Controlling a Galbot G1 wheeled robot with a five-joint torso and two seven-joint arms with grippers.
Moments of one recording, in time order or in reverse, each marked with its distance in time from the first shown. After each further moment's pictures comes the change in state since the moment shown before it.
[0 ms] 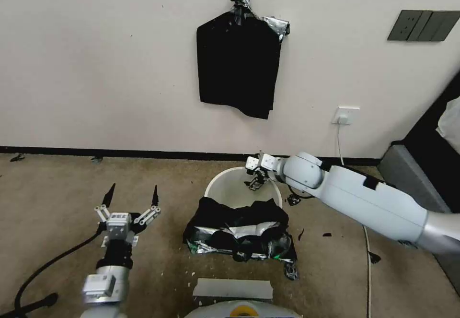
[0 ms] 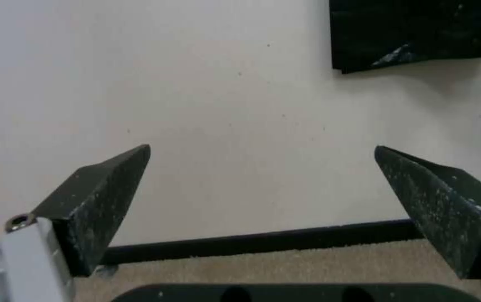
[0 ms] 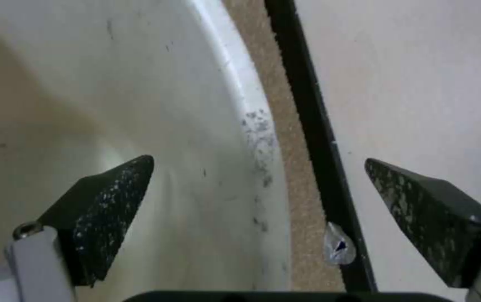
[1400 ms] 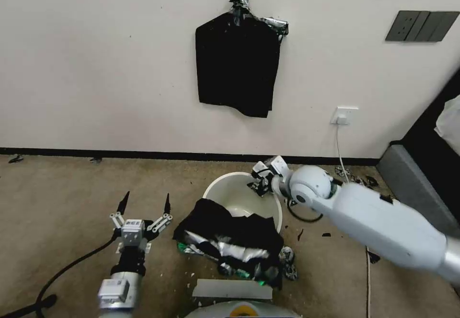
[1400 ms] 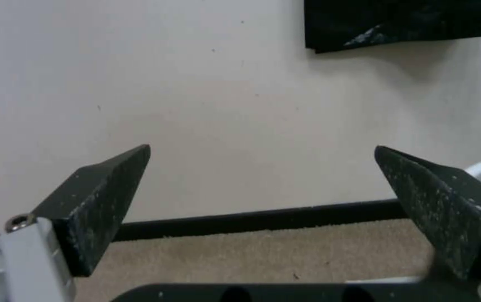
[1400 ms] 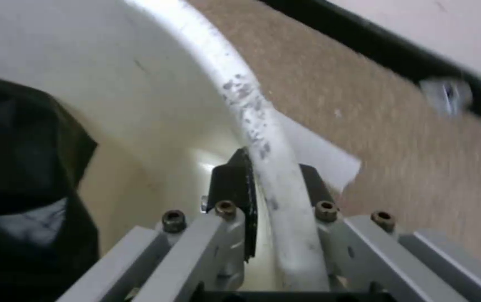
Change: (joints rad) left arm 0.012 -0.022 0.056 0.033 0.014 -0.001 0.002; right arm -0.403 -0.074 0.367 0.289 0.781 -0.114 0.680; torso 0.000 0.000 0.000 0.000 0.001
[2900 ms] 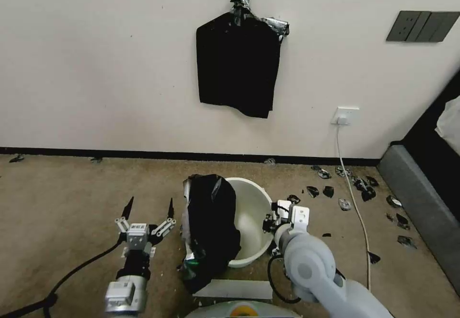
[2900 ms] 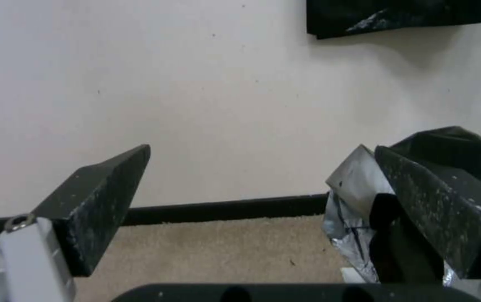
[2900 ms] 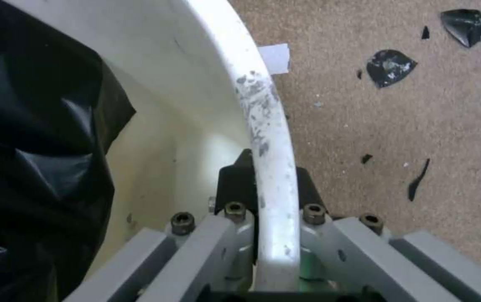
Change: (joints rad) left arm 0.010 -0.025 0.010 0.014 0.016 -0.002 -0.010; right arm -0.617 0.283 0.363 0.269 -0.046 0.149 0.575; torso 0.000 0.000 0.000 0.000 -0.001
